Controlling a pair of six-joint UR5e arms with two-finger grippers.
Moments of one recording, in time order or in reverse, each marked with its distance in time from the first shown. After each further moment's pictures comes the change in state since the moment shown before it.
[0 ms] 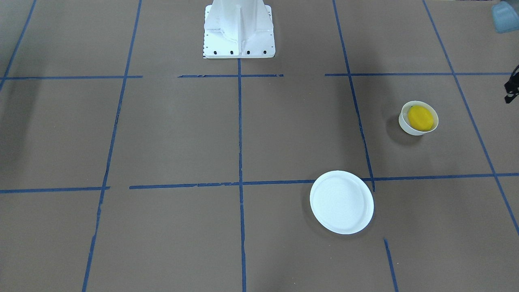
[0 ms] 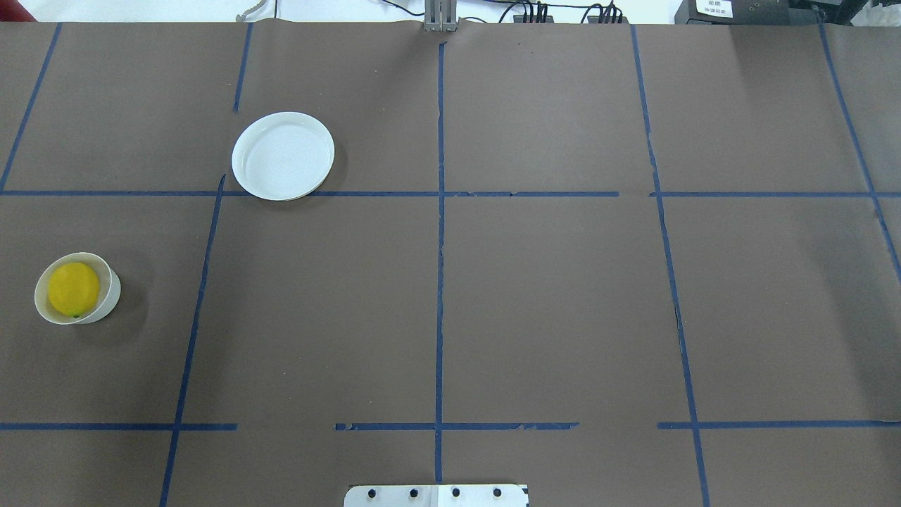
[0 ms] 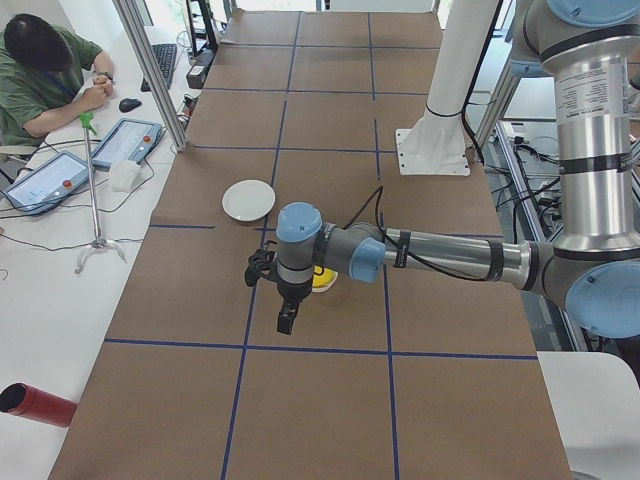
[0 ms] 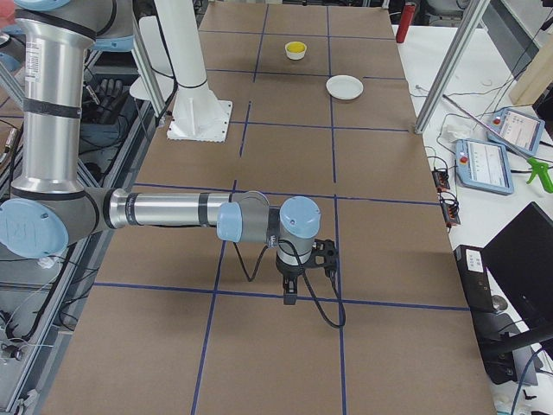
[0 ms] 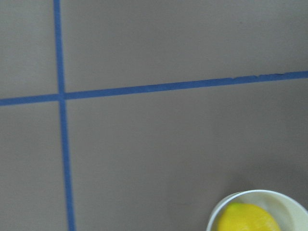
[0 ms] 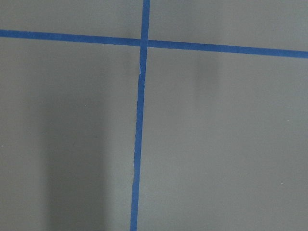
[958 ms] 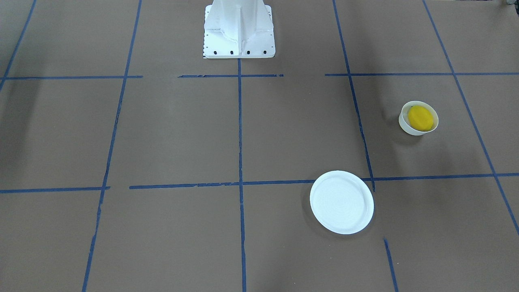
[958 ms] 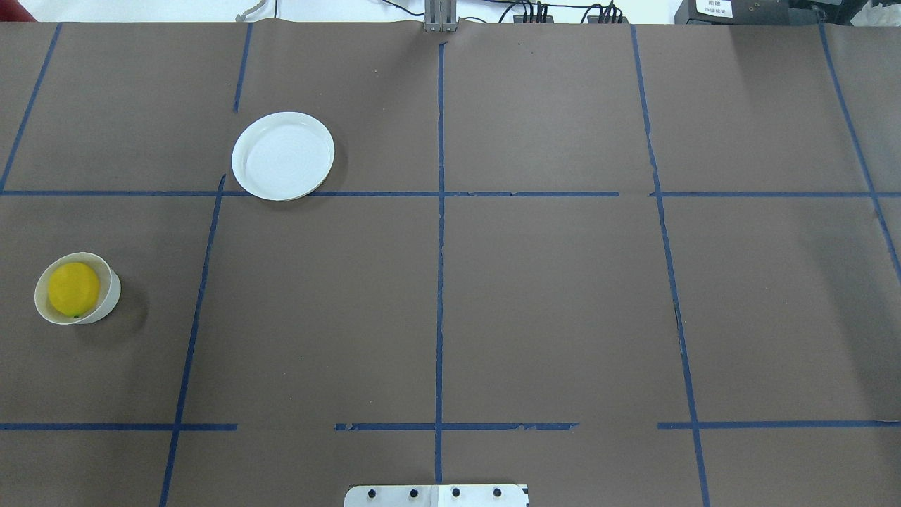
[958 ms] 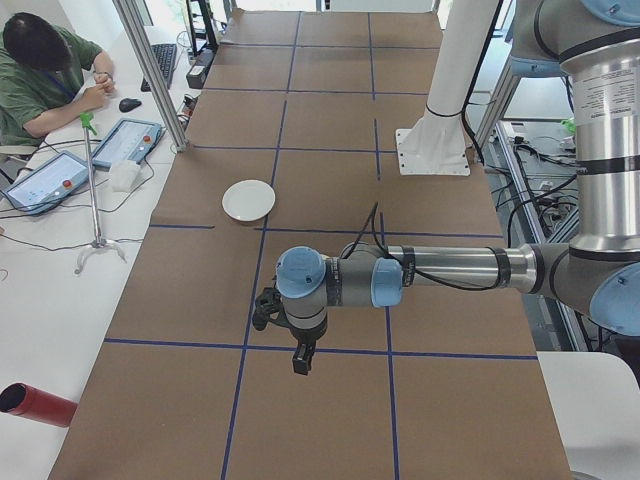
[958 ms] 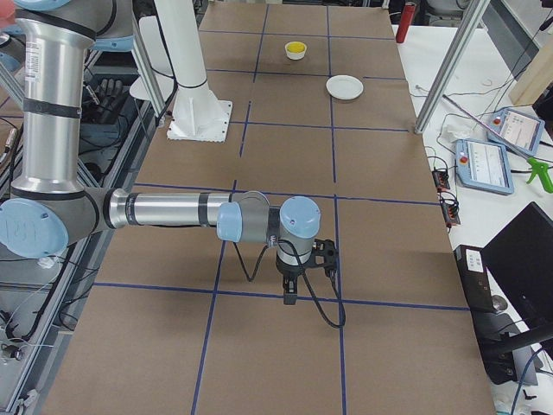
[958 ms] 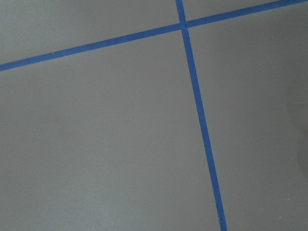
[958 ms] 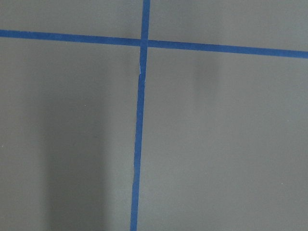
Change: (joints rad) left arm -0.129 0.006 0.069 0.136 -0.122 0.226; right arm 0.000 0.000 0.000 0.000 0.000 0.000
